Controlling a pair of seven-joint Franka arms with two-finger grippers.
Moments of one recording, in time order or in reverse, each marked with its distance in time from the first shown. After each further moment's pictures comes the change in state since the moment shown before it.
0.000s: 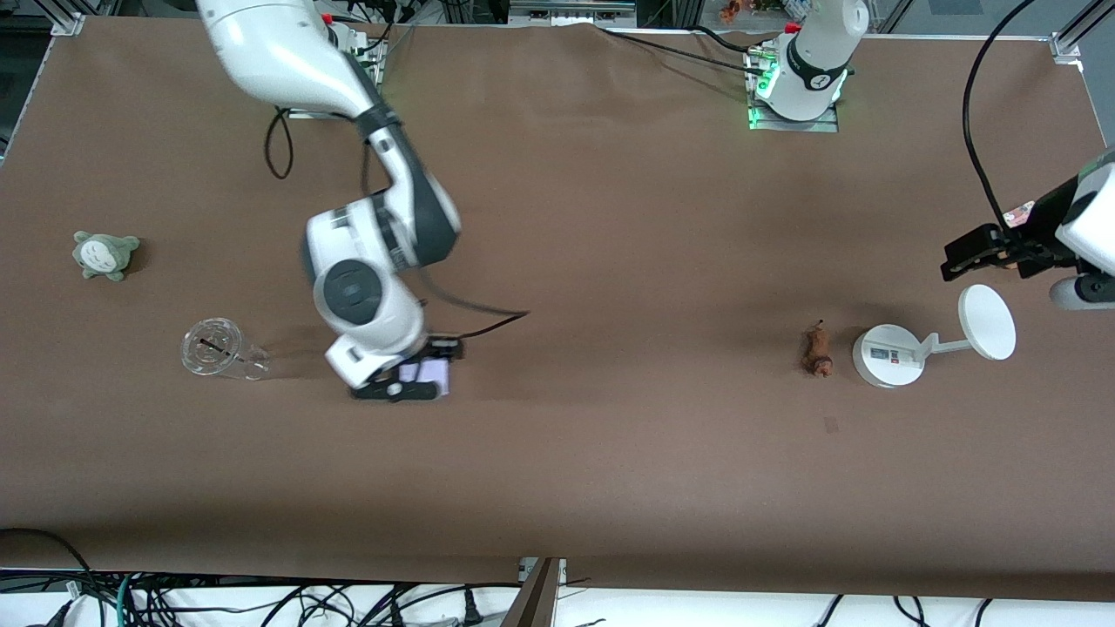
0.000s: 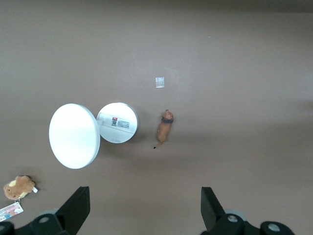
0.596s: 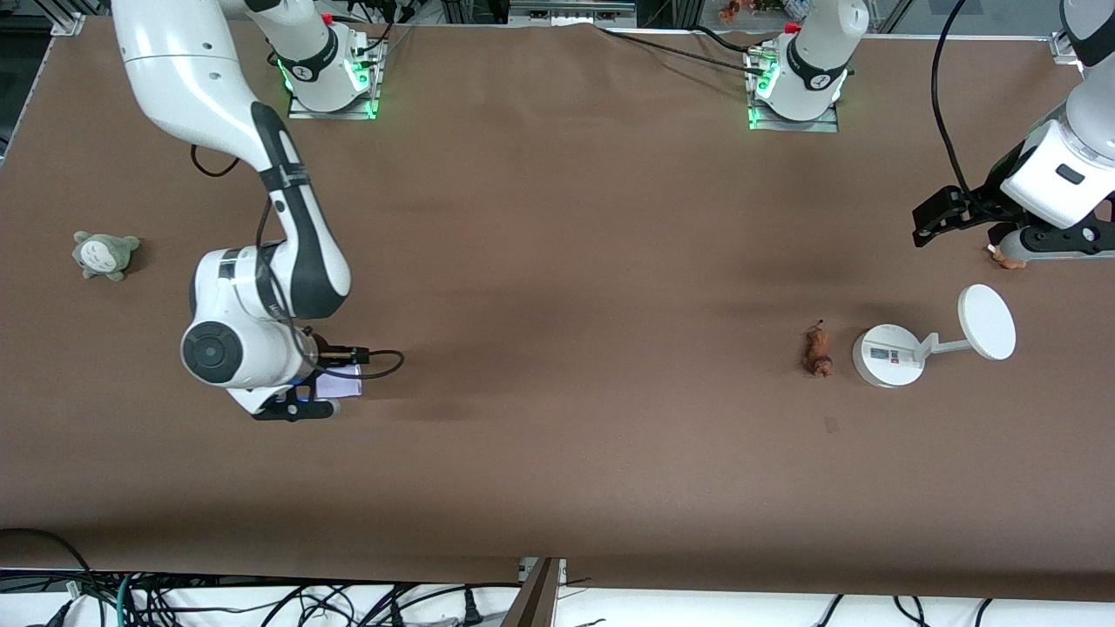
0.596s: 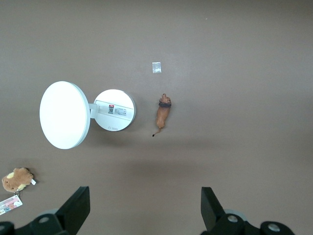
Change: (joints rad) left arm -0.070 -0.142 0.040 -0.206 0.000 0.070 0.004; right arm -0.197 0.003 0.001 -0.129 0.030 -0.035 -0.234
